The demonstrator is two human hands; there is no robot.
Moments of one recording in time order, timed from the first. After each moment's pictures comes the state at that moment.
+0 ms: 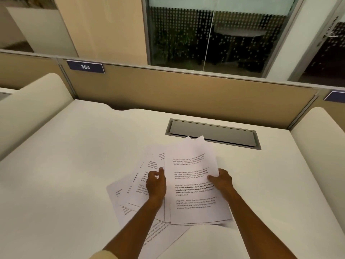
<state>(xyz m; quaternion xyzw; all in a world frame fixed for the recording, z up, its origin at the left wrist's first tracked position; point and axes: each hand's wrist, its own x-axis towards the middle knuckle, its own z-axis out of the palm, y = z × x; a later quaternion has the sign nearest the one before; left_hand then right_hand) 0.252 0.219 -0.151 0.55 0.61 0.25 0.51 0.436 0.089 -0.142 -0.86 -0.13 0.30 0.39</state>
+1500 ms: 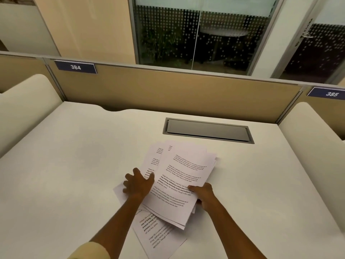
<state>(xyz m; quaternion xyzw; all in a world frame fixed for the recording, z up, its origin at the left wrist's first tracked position) 0.193 0.282 -0.160 0.72 0.62 0.02 0.32 0.343 0.109 -0.168 -0.72 0.06 0.41 0.56</state>
